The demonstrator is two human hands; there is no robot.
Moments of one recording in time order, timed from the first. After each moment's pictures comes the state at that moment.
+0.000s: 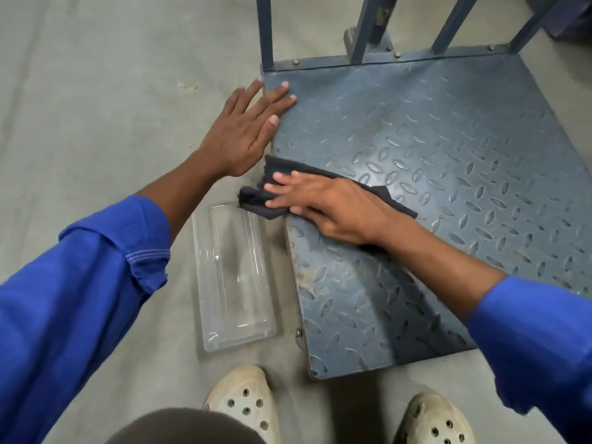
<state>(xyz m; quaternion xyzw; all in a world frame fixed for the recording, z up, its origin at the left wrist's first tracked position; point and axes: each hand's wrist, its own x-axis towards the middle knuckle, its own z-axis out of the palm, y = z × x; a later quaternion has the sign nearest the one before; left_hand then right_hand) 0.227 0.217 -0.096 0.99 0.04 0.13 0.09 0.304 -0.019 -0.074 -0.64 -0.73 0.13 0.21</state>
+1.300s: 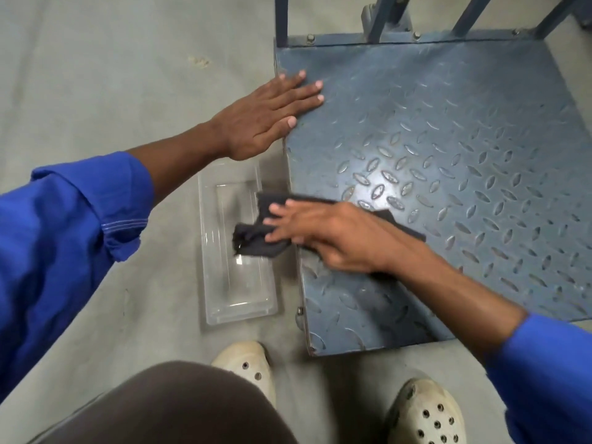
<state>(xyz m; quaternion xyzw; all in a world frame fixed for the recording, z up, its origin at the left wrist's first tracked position) 0.222 0.216 -0.084 0.98 -0.13 0.08 0.13 0.248 -0.051 -0.047 -0.60 -0.74 0.19 0.22</state>
